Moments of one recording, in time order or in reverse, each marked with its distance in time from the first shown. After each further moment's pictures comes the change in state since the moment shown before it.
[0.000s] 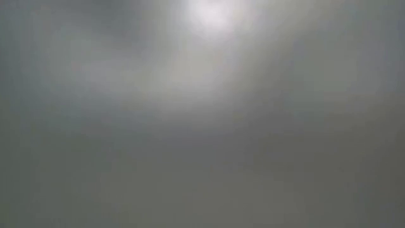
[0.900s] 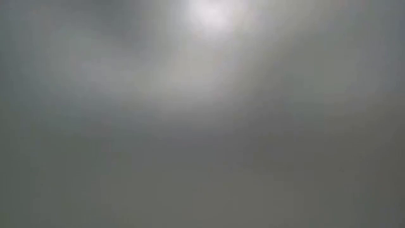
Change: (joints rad) left arm 0.000 0.000 0.000 0.007 -0.001 -0.004; right arm -0.002 0.068 0.001 0.032 -0.062 -0.006
